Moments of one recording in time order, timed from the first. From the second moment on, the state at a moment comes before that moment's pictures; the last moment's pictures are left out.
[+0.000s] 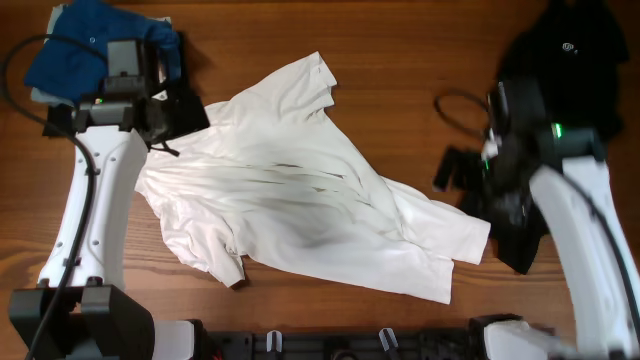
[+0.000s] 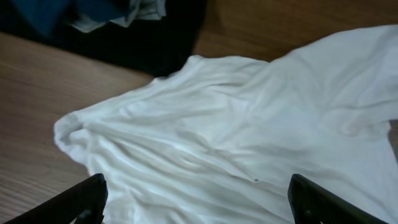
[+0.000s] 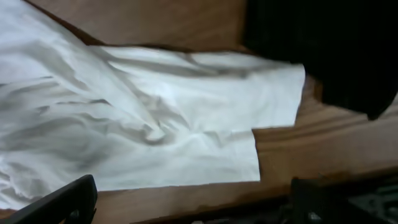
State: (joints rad) left arm 0.01 1.57 1.38 -0.93 -0.07 -0.30; right arm 0.10 1.33 1.24 -1.39 -0.10 0.54
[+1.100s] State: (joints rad) left arm -0.16 1.66 1.38 -0.77 -0.03 -0.32; right arm 0.10 1.45 0.66 -0.82 -0.03 0.92
